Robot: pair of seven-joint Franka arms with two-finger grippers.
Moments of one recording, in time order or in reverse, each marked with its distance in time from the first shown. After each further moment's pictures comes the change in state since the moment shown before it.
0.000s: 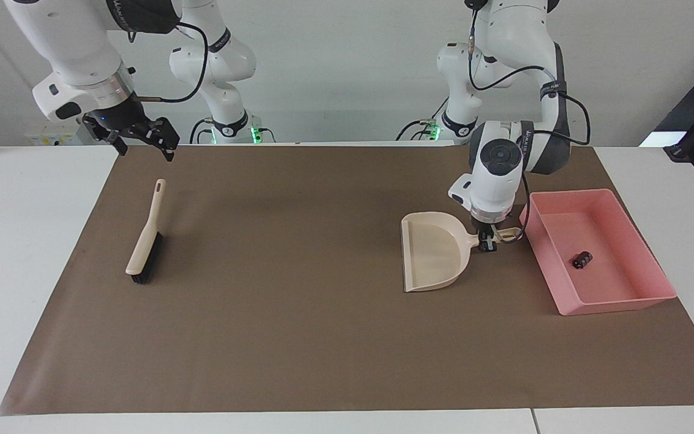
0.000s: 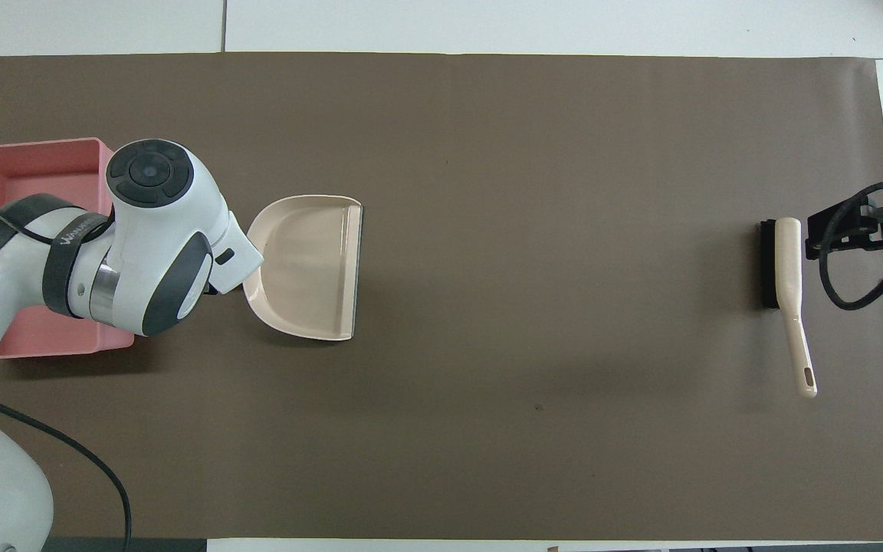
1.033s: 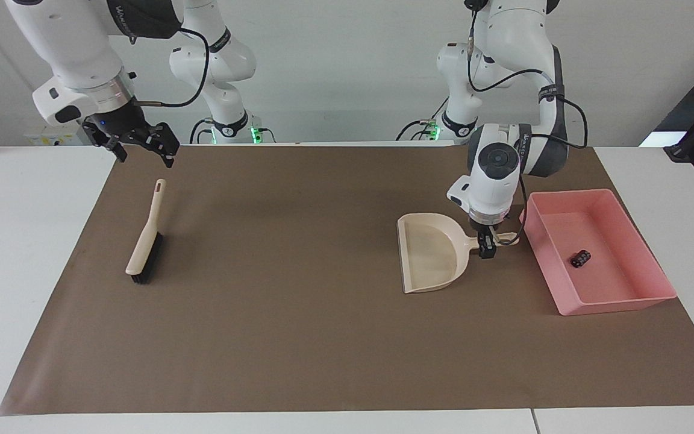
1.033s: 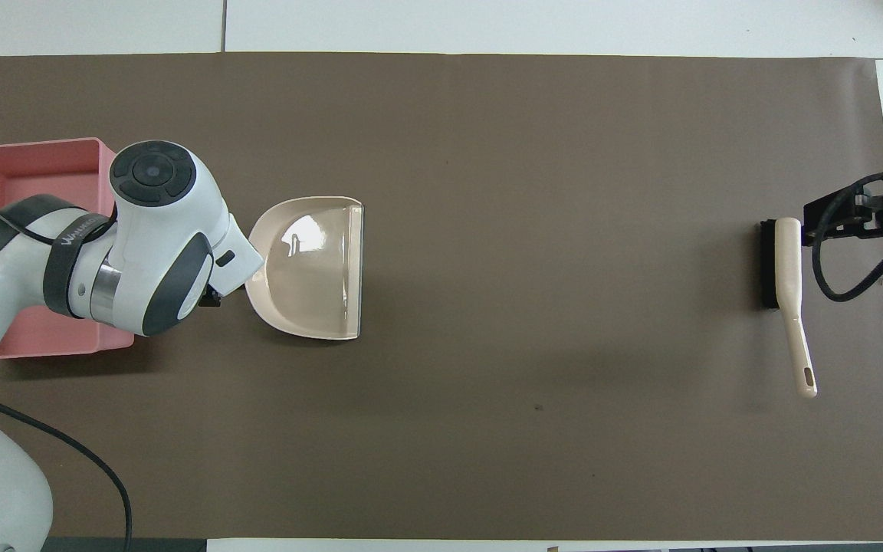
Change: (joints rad) left arm 0.001 -0.004 0.001 0.016 -0.001 -0.059 -0.013; right arm -0.010 0.002 0.004 -0.022 0.000 0.067 0.000
